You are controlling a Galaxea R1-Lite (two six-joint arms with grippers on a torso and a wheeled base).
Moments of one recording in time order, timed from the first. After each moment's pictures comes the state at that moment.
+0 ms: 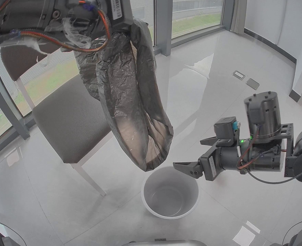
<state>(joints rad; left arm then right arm) -0.85 1.64 -1.97 0.57 0.36 -0.35 0.72 1.69 -0.94 -0.24 0.03 0.01</state>
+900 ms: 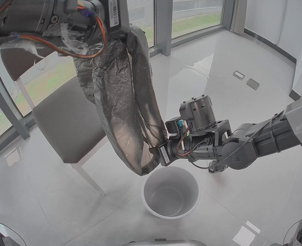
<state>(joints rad) -0.84 1.65 -2.00 0.65 0.36 -0.35 0.70 2.10 -1.30 -0.24 0.03 0.01</state>
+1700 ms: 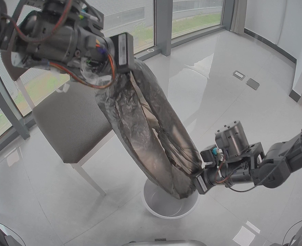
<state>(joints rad) -0.75 1.74 -1.94 0.73 0.25 -0.37 0.62 1.86 -0.80 -0.27 0.01 0.00</state>
